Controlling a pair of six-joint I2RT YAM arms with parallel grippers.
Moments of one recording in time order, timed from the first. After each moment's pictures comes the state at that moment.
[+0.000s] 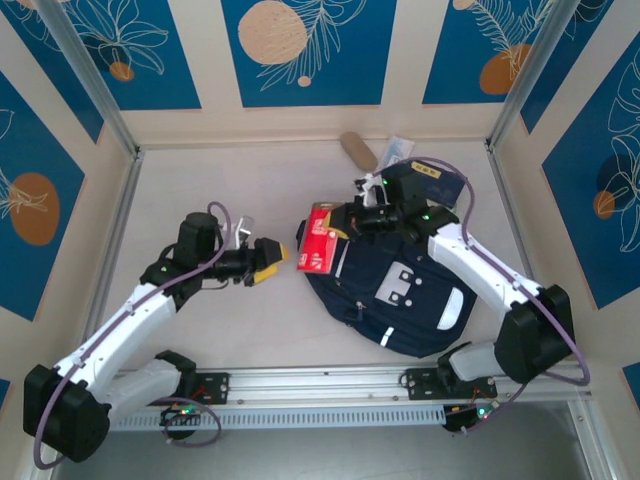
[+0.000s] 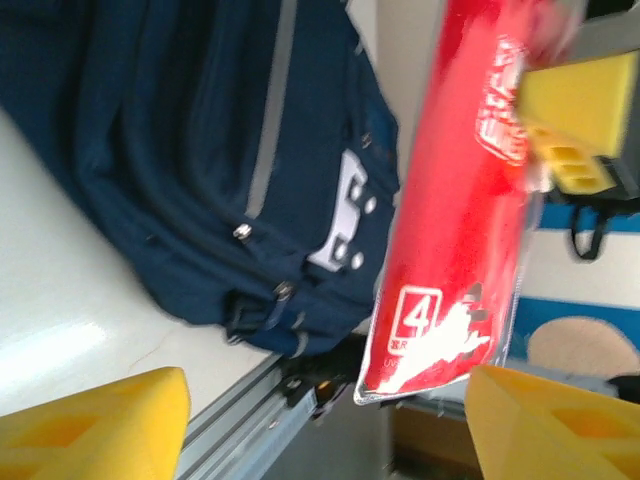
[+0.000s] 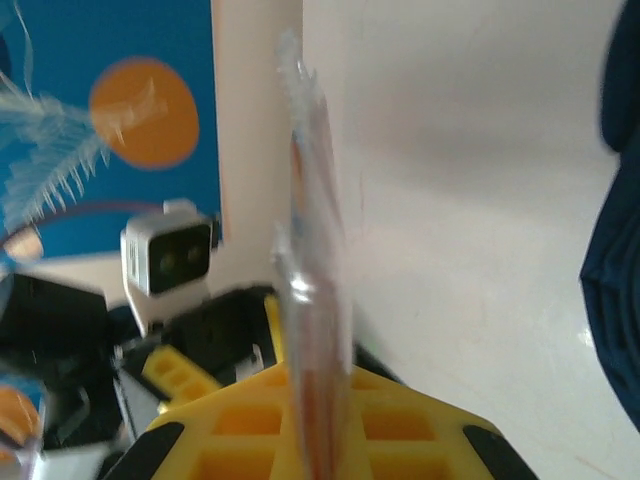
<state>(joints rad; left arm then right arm) -0.44 1.00 0.74 -0.30 0.73 -0.99 0.47 1.36 1.08 -0.31 -0.75 1.02</state>
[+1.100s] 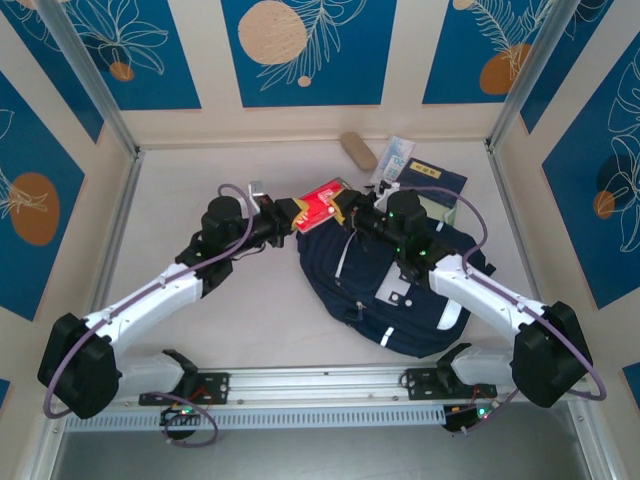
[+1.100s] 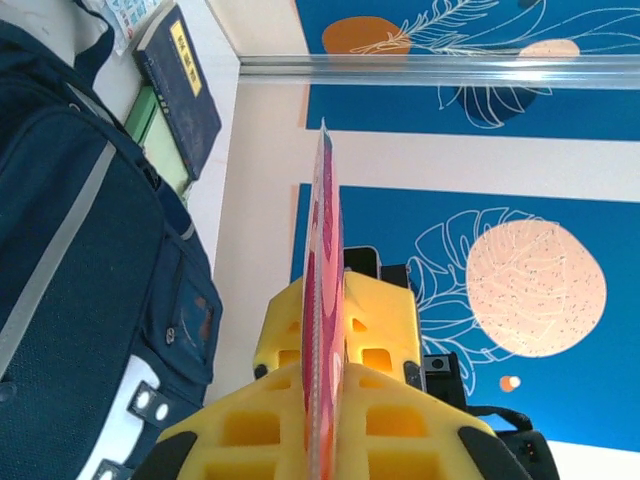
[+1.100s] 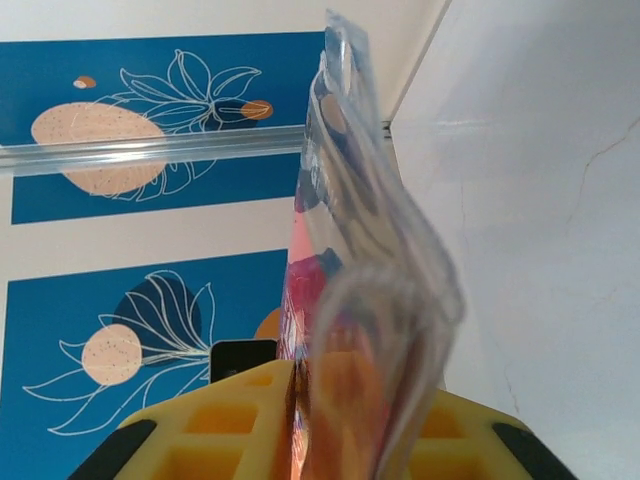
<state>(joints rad) -0.60 1.22 0.81 0.29 0.34 -1.53 0.58 1.24 0.82 0.25 -0.24 1.55</state>
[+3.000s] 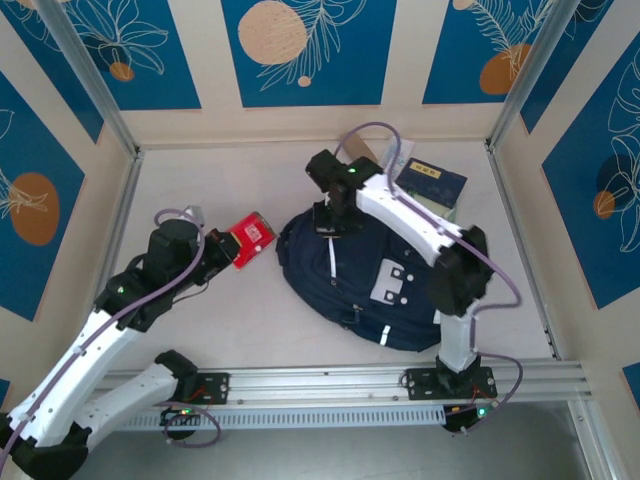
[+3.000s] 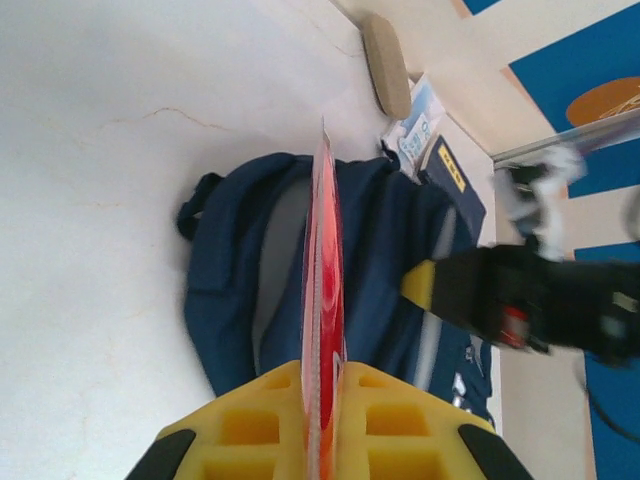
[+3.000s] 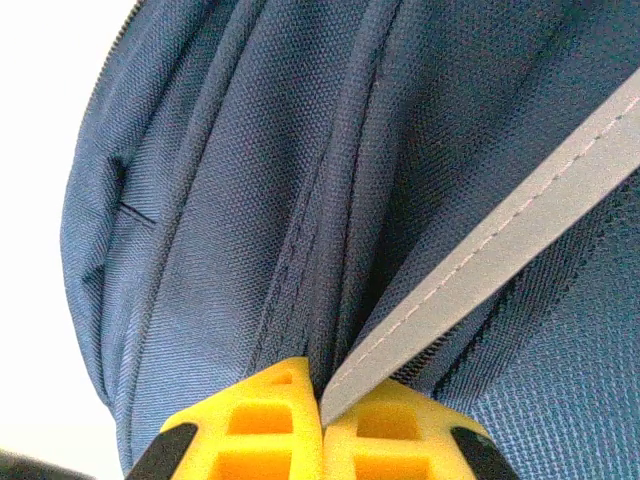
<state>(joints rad) -0.57 0.81 0.99 -0.74 -0.07 -1.00 0.69 1.84 1.79 -1.21 -0.10 0.60</state>
